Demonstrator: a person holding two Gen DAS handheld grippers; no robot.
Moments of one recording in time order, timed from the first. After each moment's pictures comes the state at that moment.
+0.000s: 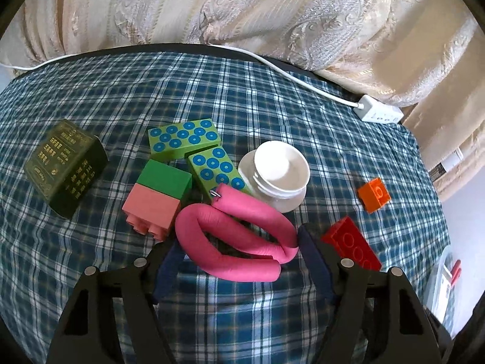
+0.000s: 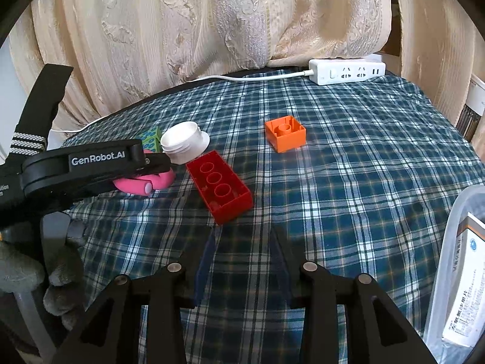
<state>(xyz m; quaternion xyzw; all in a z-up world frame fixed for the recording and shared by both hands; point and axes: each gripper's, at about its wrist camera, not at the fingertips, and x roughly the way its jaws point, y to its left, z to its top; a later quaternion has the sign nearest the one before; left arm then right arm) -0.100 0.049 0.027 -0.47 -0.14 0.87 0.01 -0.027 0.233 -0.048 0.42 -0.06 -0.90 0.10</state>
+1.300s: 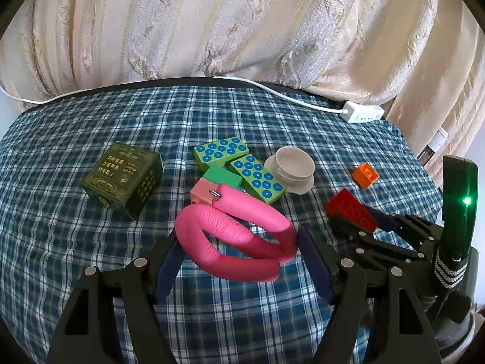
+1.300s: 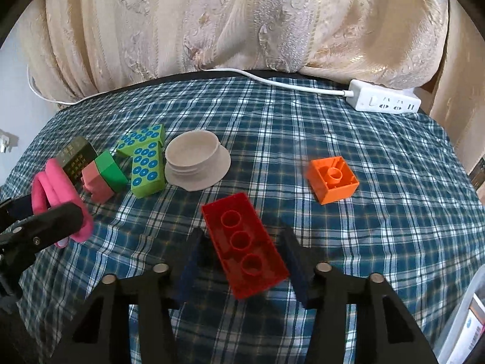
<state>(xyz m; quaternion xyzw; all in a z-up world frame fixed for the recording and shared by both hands) -0.043 0.017 0.055 -0.42 -0.09 0.90 0.03 -0.080 0.187 -0.050 0.44 0.03 -0.89 0.11</state>
